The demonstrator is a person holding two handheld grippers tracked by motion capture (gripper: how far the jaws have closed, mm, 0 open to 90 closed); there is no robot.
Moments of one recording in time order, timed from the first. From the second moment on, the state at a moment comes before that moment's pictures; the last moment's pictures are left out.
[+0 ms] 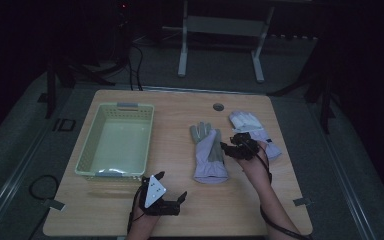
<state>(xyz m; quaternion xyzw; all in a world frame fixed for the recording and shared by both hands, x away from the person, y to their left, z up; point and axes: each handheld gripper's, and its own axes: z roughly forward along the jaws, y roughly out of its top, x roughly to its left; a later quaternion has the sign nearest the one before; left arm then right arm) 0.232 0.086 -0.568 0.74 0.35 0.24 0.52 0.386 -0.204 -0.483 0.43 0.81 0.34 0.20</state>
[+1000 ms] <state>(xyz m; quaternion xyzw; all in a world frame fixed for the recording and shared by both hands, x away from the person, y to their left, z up) 0.233 0.087 -0.568 0.73 0.36 0.24 0.52 0.445 -0.336 -0.468 0.46 0.81 0.27 0.26</state>
